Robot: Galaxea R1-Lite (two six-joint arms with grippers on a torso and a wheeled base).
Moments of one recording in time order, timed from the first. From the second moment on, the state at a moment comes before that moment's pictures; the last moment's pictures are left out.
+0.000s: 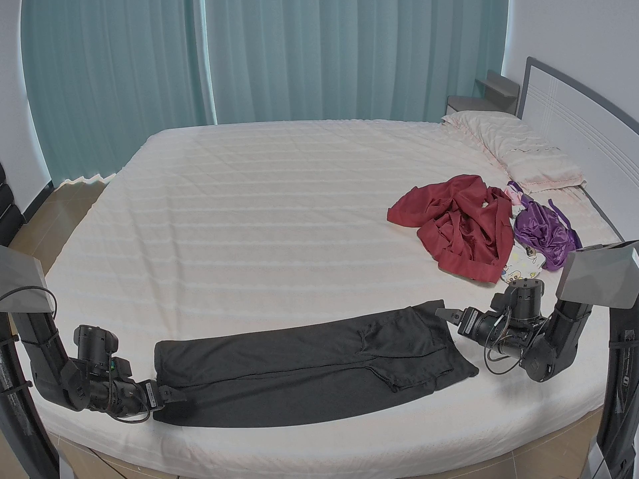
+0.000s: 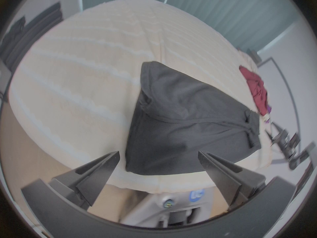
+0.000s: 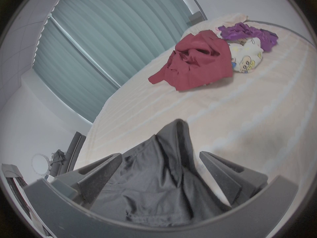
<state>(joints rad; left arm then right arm) 0.11 2.11 -0.25 -0.79 -0.27 -0.31 0.17 2.35 -0.60 -1.25 0.18 0.59</state>
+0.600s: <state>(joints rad) 0.05 2.12 -0.19 -0.98 -0.36 -0.53 0.29 2.39 -0.53 -1.21 0.03 0.82</state>
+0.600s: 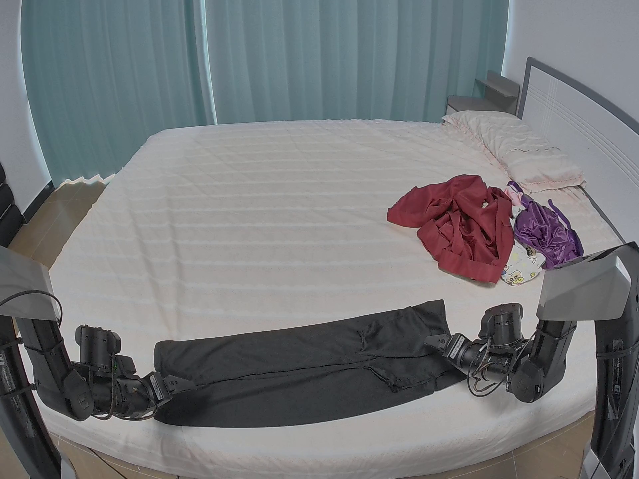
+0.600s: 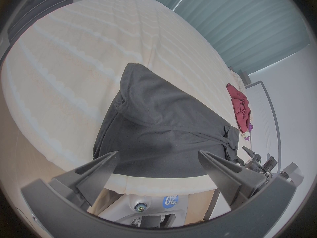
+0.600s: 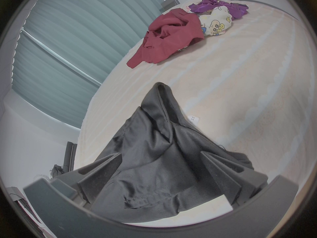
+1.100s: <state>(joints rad) 0.05 2.12 -0.19 -0.98 -0.36 -0.53 0.30 2.43 -0.55 -1.20 -0.03 0.79</state>
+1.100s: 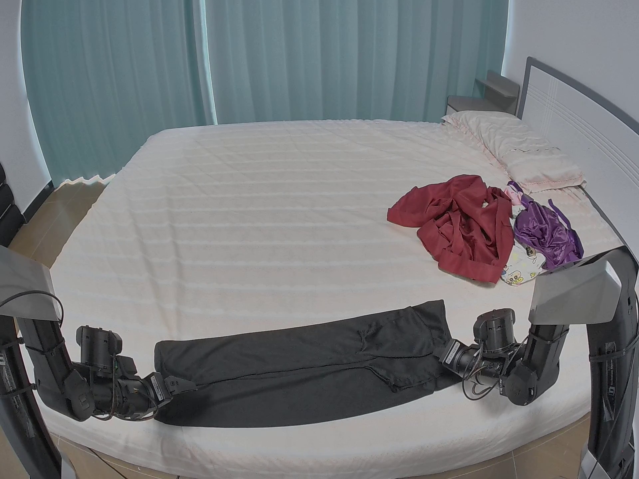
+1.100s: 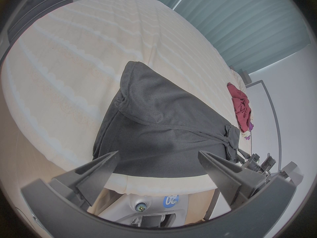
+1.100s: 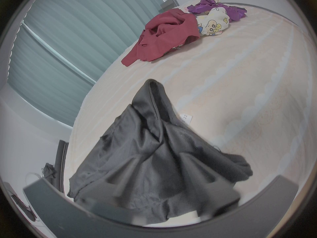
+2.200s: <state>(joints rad) 0.05 2.13 -0.20 -0.98 -0.36 -0.53 0.29 2.33 -0.44 -1.12 -0.04 0.73</state>
